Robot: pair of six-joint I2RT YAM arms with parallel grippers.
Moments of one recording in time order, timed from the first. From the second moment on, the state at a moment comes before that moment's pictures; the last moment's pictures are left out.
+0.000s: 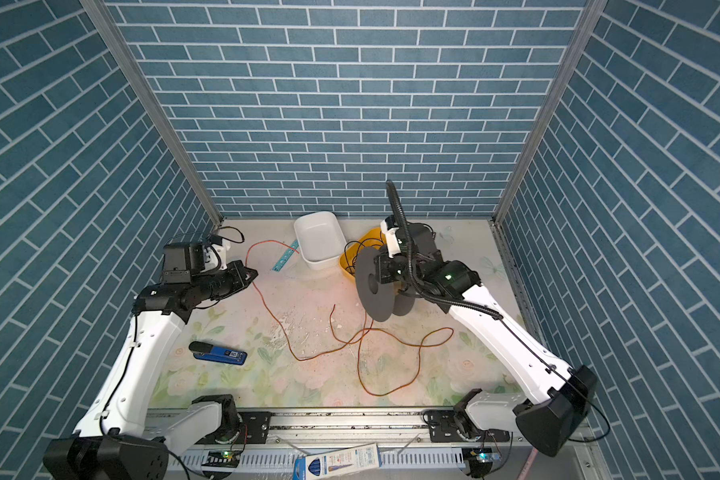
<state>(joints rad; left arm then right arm) 0.03 1.08 1.09 -0.74 0.44 -0.44 0.75 1.33 1.37 -0.63 -0.04 0.36</state>
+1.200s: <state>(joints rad) 0.06 1.04 1.14 -0.87 0.38 -0.41 0.94 1.95 1.61 -0.27 0.17 0.19</state>
